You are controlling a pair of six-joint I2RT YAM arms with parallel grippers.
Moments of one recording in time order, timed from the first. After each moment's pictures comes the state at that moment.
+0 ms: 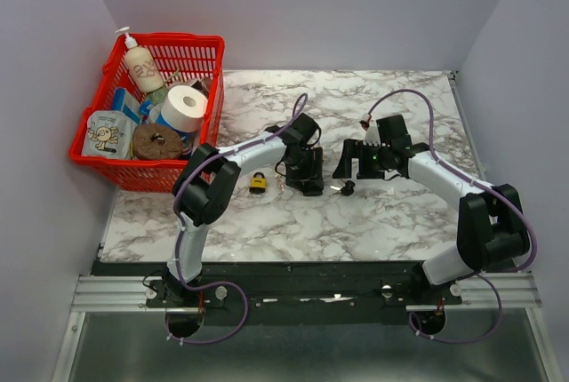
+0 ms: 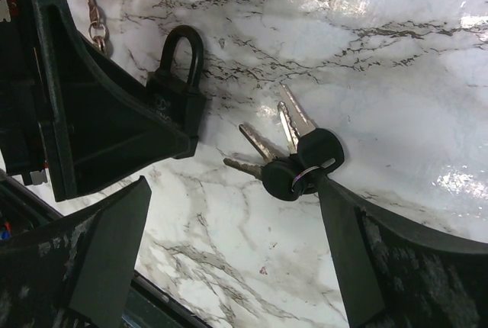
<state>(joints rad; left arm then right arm) -0.70 2.07 1.51 -0.61 0.29 -0.70 0.29 1.51 0.93 -0.36 -0.41 0.29</state>
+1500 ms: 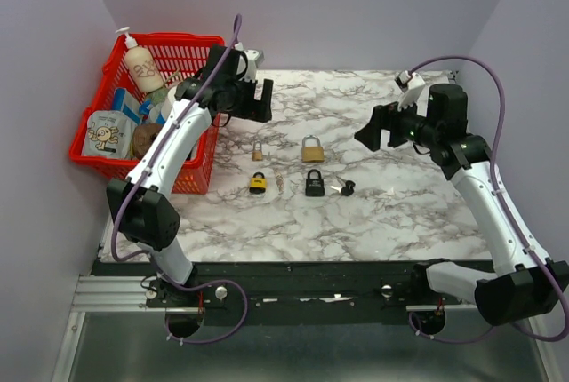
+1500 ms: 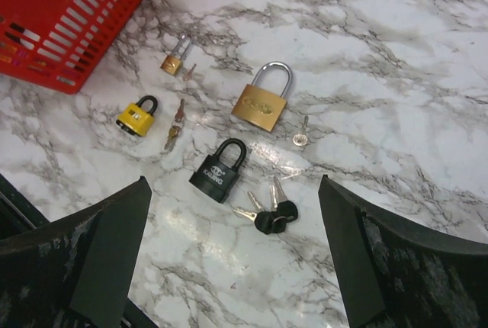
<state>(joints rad) -0.35 1.70 1.77 -0.82 0.20 -0.11 0.20 1.18 1.21 -0.51 -0.46 0.04</state>
